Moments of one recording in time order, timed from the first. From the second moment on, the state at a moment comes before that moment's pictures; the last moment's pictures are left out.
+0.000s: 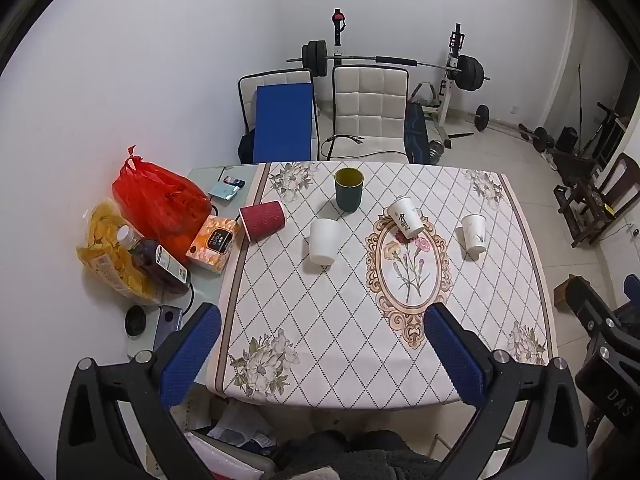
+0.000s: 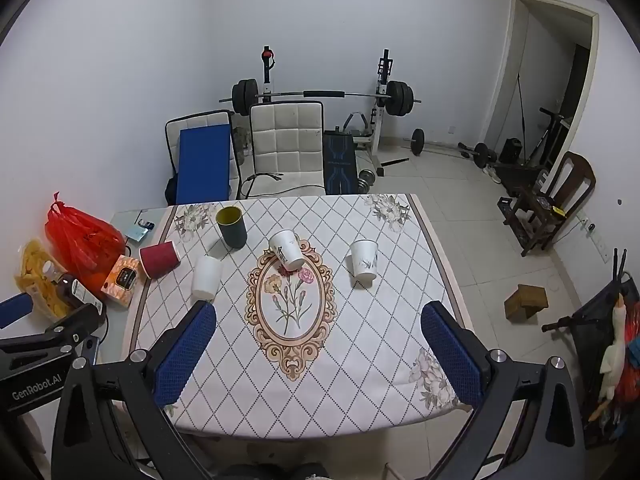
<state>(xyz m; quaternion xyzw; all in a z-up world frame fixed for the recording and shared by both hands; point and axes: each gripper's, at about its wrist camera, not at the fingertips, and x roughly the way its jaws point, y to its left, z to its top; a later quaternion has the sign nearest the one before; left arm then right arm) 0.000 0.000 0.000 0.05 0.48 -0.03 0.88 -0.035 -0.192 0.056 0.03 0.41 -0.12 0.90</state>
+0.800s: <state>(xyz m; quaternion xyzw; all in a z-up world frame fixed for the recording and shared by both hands) 0.009 -0.008 0.007 0.05 0.47 -0.03 0.88 -0.038 -0.192 0.054 0.03 0.41 -0.12 0.90</state>
